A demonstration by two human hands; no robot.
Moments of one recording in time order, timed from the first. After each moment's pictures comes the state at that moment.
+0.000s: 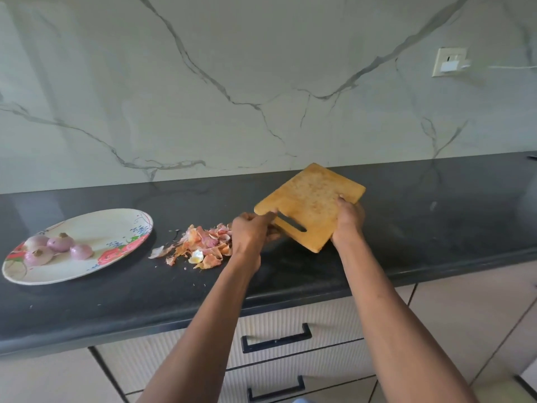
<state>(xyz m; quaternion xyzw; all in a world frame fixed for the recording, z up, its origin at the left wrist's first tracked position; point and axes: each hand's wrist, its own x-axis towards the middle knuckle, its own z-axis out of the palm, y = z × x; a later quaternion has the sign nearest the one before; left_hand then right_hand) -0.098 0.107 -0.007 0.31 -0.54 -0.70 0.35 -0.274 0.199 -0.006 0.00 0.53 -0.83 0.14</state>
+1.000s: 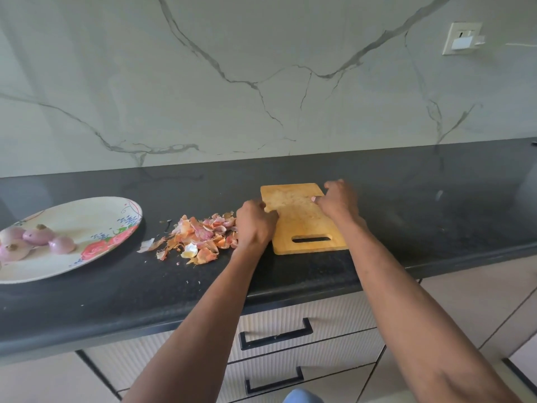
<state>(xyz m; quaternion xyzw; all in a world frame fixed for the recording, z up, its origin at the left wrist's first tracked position) -0.124 0.094 -0.015 0.38 -0.76 -0.42 0.32 -0.301 0.176 -0.009 -0.29 0.92 -0.26 -0.07</state>
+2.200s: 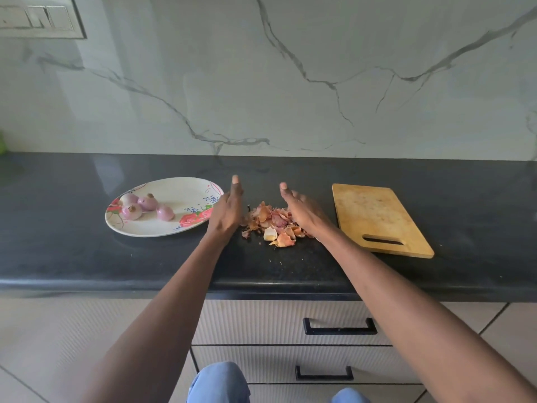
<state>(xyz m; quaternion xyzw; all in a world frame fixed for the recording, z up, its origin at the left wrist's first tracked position) 0.039 -0.017 -0.021 0.40 -0.72 -0.43 0.38 -0.122 0.078 -0.009 -0.50 0.78 -0.33 0.16</state>
